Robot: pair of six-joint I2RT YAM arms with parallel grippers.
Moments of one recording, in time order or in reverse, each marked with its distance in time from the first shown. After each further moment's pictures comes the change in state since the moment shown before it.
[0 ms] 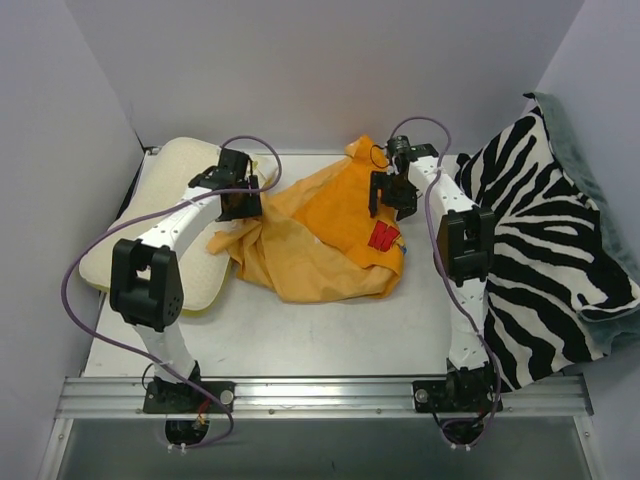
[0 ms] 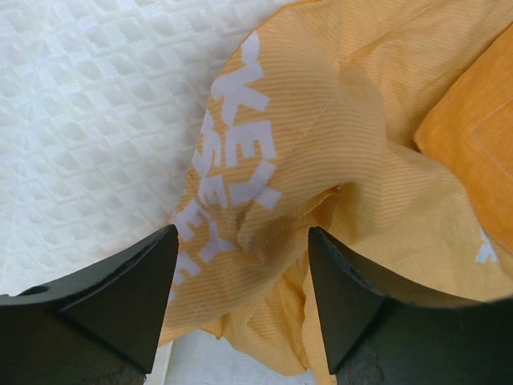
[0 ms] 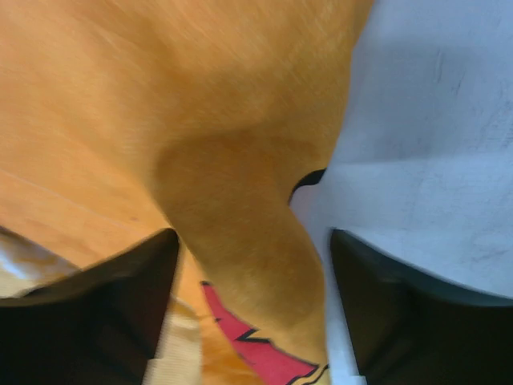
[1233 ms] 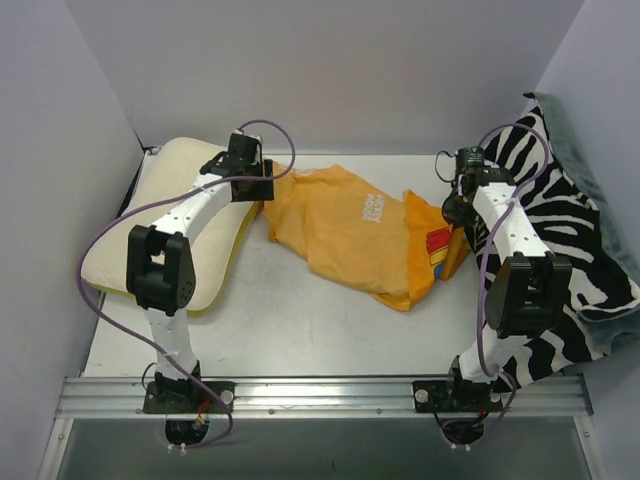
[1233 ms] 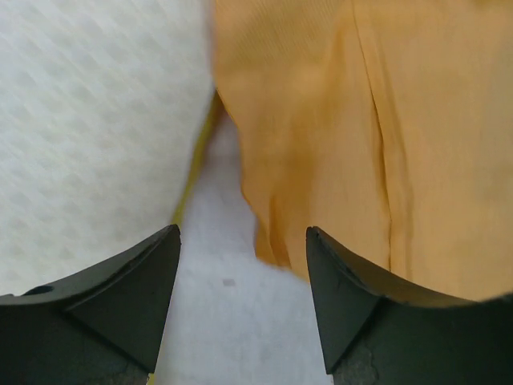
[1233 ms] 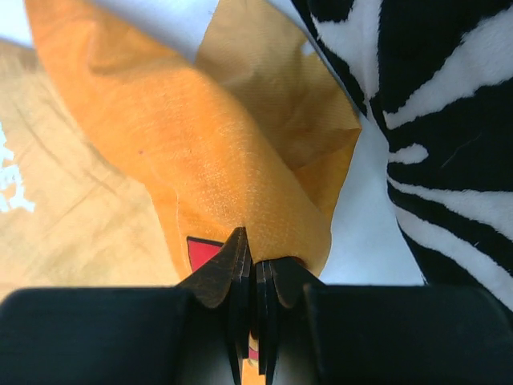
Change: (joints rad) left arm -0.005 0.180 0.250 0.045 0.087 0.082; right arm -0.242 -0.578 -0.603 0.165 0.275 0.160
